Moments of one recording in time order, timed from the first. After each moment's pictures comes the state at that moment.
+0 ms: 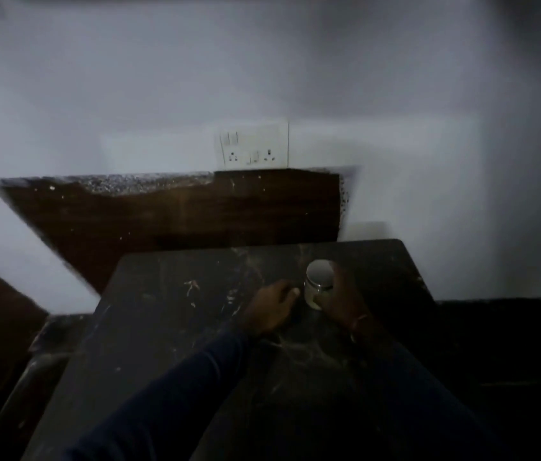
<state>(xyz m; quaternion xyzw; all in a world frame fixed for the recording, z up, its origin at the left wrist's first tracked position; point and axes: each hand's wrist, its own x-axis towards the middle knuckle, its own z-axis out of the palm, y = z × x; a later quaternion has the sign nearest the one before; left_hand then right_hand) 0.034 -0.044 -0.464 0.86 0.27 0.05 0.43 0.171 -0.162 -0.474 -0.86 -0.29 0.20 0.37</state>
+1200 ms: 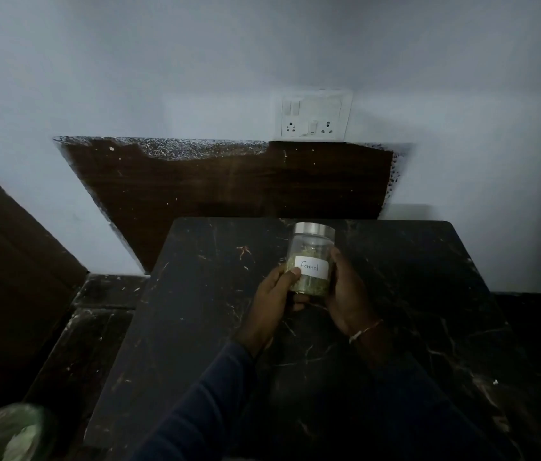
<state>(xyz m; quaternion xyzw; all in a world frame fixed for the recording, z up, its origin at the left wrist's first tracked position) -0.116 -0.056 -0.435 0.55 0.31 0.21 0.74 0.005 -0.125 -0.429 -0.53 -0.14 0.44 0.71</state>
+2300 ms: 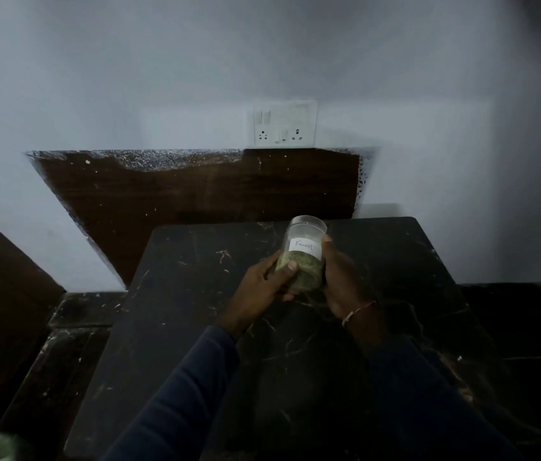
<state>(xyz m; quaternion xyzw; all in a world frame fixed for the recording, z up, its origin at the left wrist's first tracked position) -0.111 -0.072 -0.401 0.64 0.21 0.16 0.72 0.025 -0.154 -0.405 -0.63 -0.07 0.38 0.68</state>
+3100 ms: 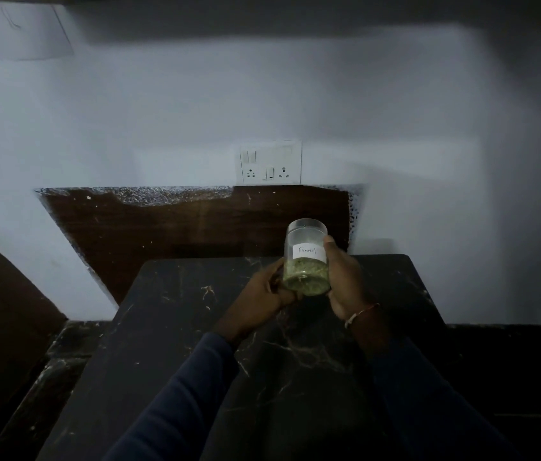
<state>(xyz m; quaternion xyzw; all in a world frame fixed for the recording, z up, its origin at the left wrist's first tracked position) -0.024 -0.085 -0.362 0.73 0.17 0.21 0.63 0.120 -0.155 -0.369 -0.58 -0.13 0.34 0.73</state>
